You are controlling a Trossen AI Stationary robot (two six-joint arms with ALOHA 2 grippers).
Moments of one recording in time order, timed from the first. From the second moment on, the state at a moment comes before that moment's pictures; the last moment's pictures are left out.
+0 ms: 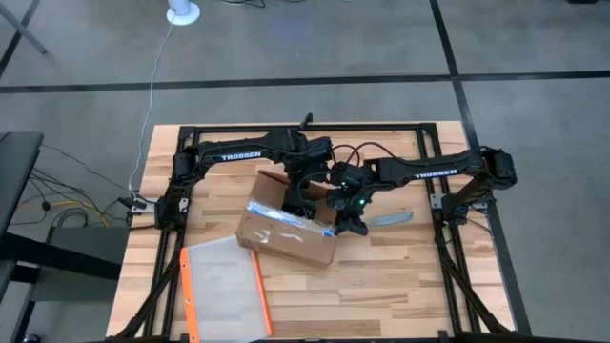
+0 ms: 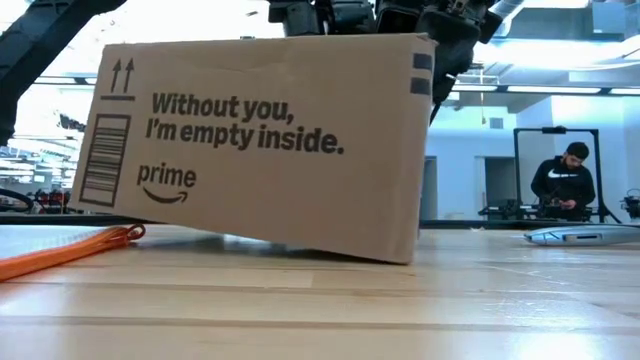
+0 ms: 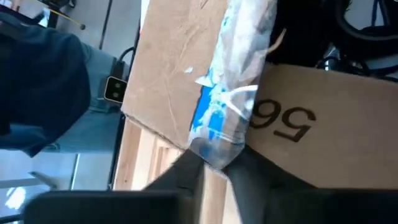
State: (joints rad) left arm 0.23 2.08 1.97 -1.20 0.02 0.42; right arm -0.05 1.60 1.12 -0.53 -0.65 0.11
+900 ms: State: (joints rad) left arm 0.33 2.08 1.96 -1.13 0.02 0.33; right arm 0.05 1.18 1.11 -0.59 -0.29 0.17
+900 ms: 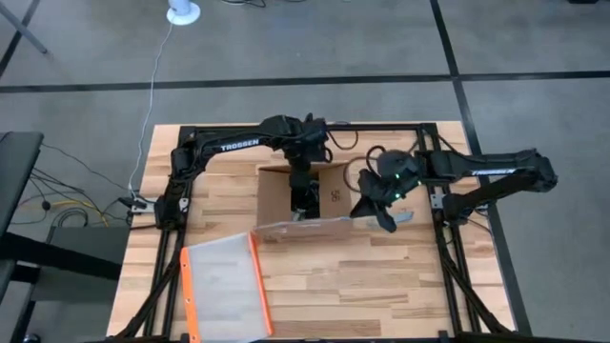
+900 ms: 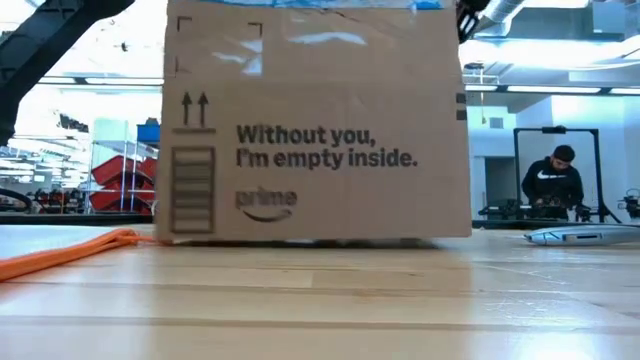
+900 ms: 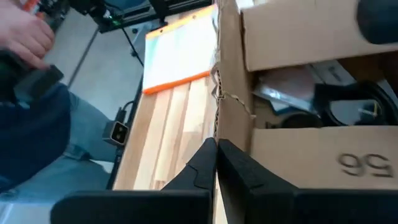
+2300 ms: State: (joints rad) left arm 0.35 2.08 1.96 -1.20 0.06 0.40; right arm 0.41 1.47 1.16 -0.90 0.06 0.69
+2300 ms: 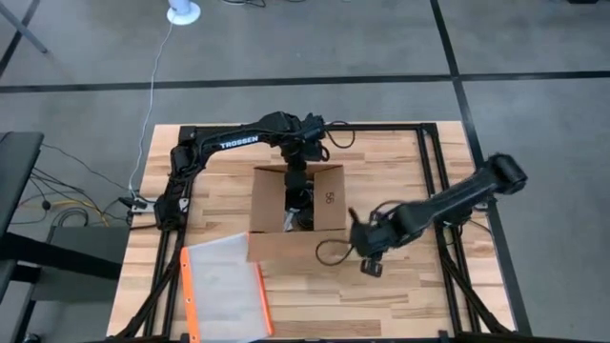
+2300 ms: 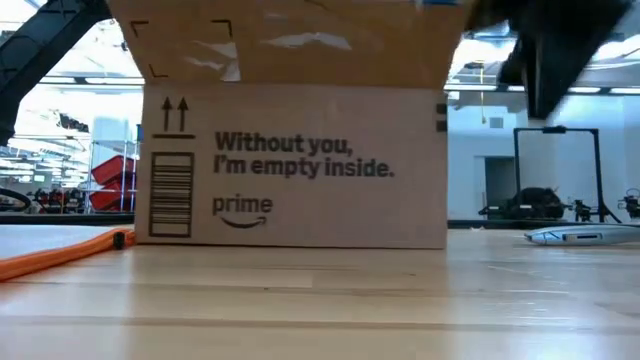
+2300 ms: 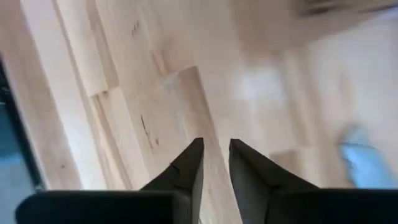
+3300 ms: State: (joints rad) left arm 0.23 2.08 2.14 -1.40 0.13 0.26; right arm -0.03 1.22 1.01 -0.48 0.22 -0.03
